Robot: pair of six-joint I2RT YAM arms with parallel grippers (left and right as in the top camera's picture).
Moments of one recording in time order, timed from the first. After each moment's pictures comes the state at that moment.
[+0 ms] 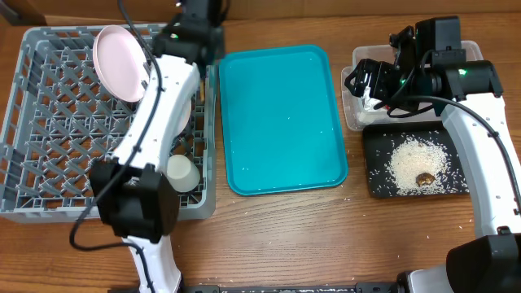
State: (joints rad) left arm -0.22 2.04 1.96 -0.80 -0.32 -0.21; right arm 0.07 1.64 1.60 -1.00 -0.35 0.31
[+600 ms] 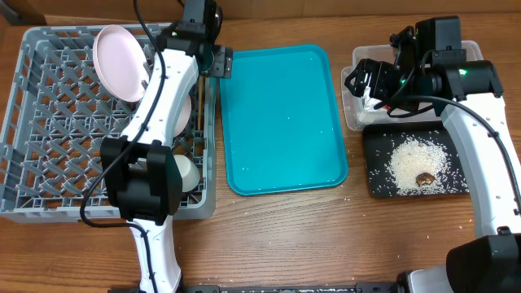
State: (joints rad) left arm -0.18 2.16 2.01 -0.94 -0.15 -0.07; right arm 0.07 1.64 1.60 -1.00 -0.35 0.31
